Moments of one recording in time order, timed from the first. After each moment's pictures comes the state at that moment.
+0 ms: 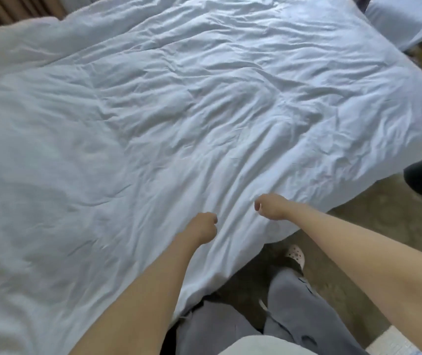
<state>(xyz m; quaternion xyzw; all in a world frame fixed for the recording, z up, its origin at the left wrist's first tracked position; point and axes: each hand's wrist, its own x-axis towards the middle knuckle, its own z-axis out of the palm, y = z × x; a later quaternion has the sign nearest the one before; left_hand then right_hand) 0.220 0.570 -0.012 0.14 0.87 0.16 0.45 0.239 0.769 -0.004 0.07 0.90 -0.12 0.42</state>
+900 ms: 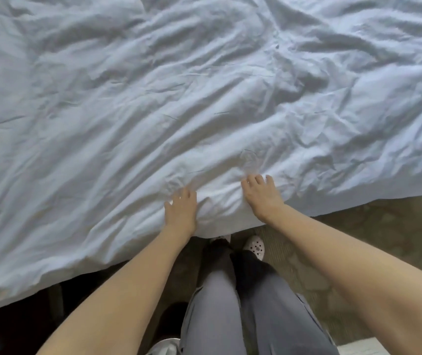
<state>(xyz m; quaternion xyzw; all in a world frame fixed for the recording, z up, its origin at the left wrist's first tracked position) 0.266 0.817 -0.155 0.05 0.93 -0.03 0.35 0.243 1.002 -0.153 -0.18 0.93 0.13 0.31</state>
